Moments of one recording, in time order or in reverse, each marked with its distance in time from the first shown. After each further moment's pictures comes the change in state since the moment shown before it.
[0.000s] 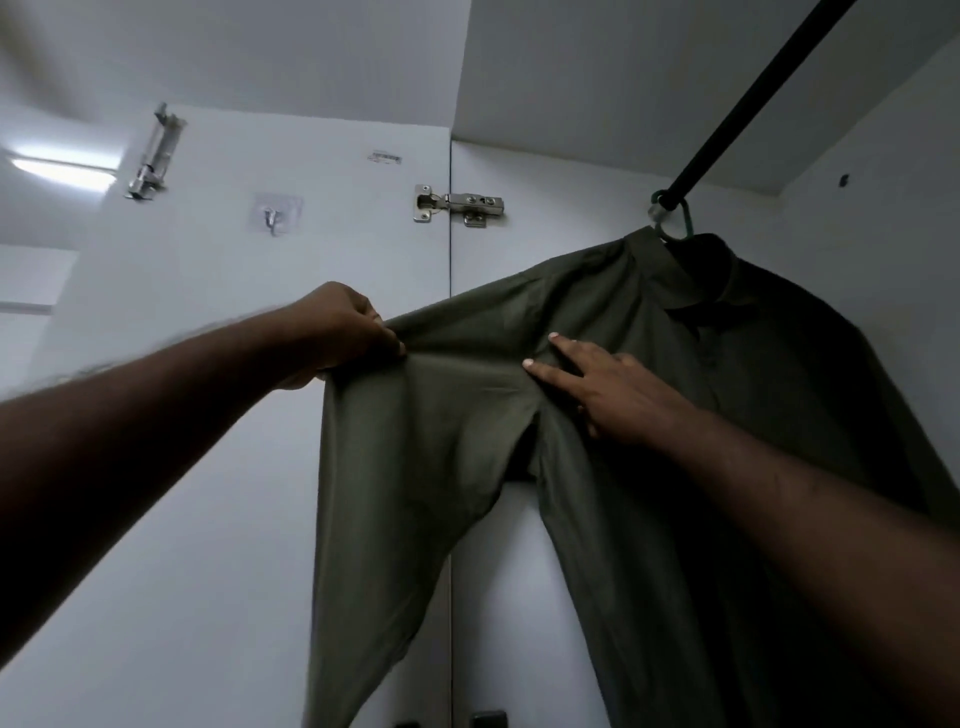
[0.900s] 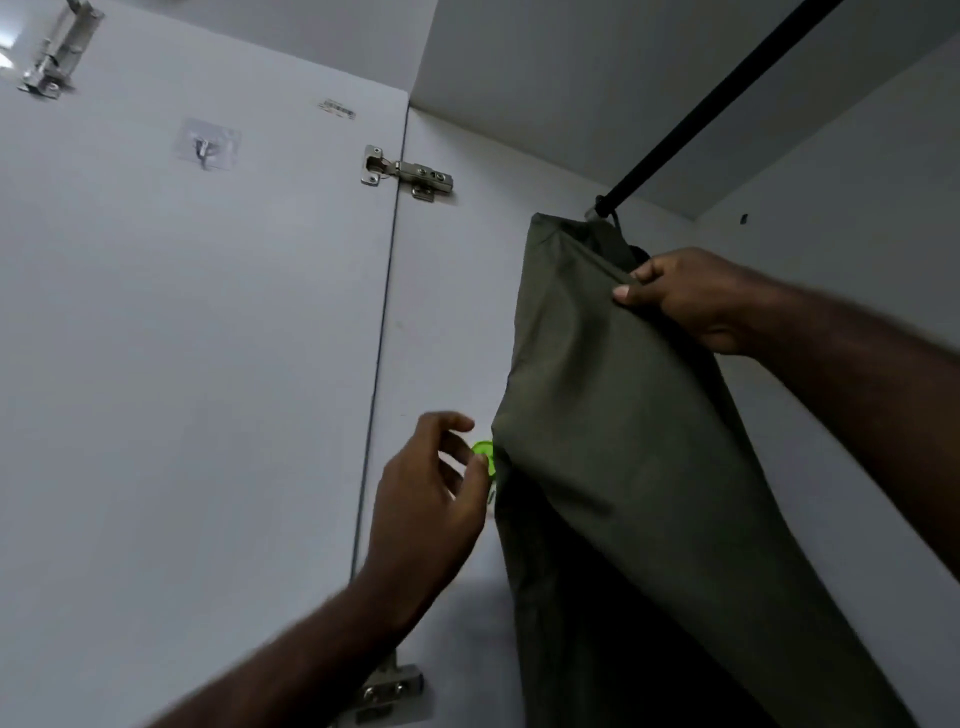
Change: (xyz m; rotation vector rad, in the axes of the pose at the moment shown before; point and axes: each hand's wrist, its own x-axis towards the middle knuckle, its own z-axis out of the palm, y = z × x) left_hand -0.132 -0.017 0.178 -0.443 0.268 0.392; right_hand -0.066 0.072 -0.125 1.050 0.119 0.616
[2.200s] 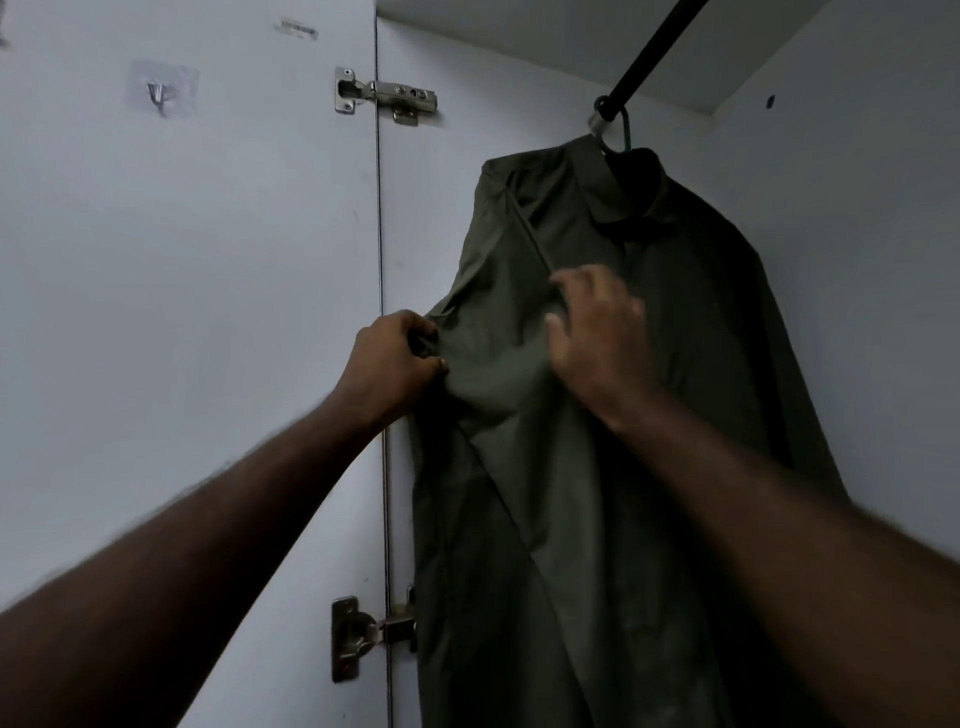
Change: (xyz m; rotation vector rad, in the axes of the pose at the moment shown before) left_hand 0.092 -0.045 -0.025 0.380 -0.248 -0.115; right_hand -0.028 0.082 0.144 -0.584 0.512 -0.437
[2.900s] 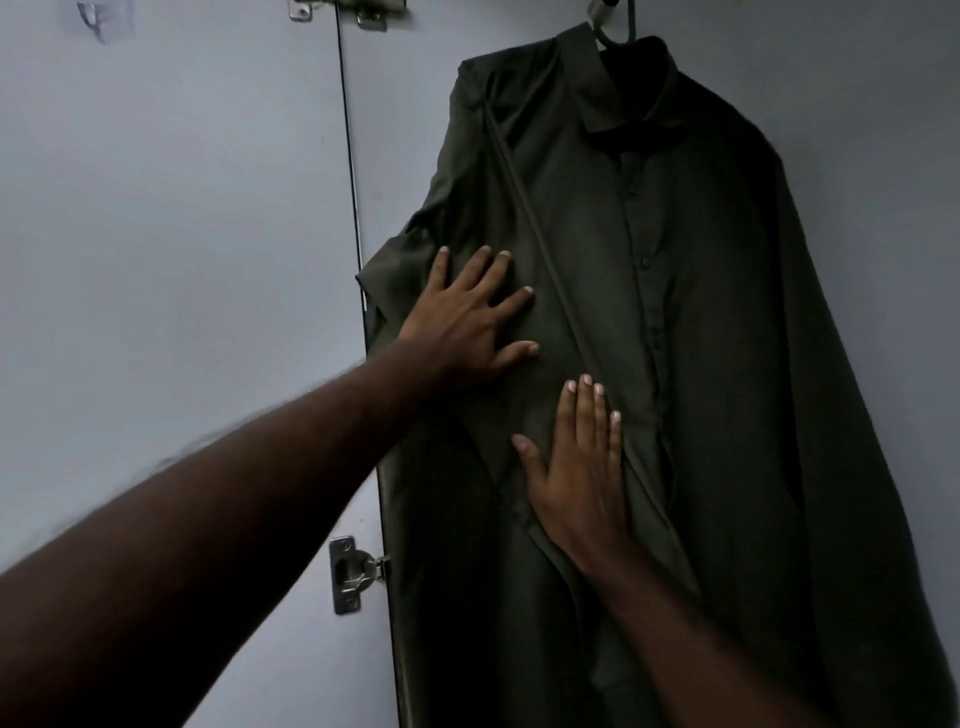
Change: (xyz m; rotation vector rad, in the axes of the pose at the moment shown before) left_hand 0.014 0.001 0.074 1.034 -0.243 0.617; right_hand -0.186 -0.001 0.085 0.040 -0.207 0.229
